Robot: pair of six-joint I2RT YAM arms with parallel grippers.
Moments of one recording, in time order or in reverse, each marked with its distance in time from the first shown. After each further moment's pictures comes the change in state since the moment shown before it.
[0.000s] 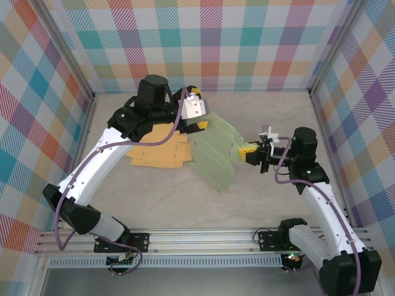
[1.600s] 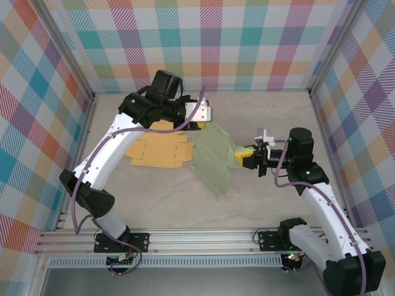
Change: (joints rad) left arm -0.007 0.185 0.225 -0.352 -0.040 0.183; right arm 0.068 -0.005 0.027 -0.084 0.015 -0.056
